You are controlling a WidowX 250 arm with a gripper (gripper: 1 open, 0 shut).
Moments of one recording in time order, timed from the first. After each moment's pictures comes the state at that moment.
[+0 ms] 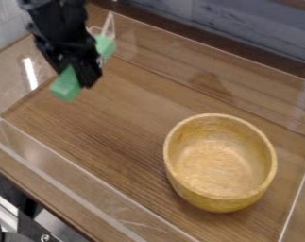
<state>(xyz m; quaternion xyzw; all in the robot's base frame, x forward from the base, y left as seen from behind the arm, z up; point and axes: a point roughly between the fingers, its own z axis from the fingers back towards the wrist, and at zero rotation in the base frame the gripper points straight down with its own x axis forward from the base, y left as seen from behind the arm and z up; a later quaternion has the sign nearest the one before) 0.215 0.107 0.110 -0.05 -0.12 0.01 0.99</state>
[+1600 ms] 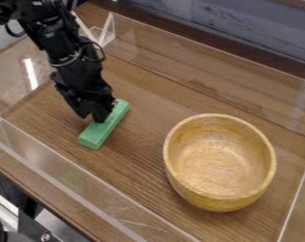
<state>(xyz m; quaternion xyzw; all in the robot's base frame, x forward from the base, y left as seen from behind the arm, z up) 0.238 0.098 0.036 -0.06 -0.09 0.02 0.99</state>
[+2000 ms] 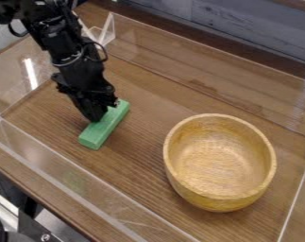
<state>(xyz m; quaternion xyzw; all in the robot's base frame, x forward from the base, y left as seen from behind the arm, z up) 0.240 0.095 0.036 -0.07 -0.08 0.03 0.99</state>
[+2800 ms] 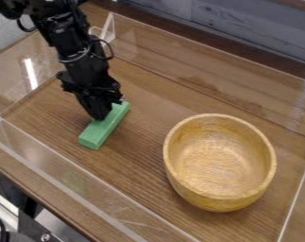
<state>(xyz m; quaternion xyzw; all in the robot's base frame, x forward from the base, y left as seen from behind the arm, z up) 0.245 0.093 0.035 -0.08 -0.07 0.04 0.99</state>
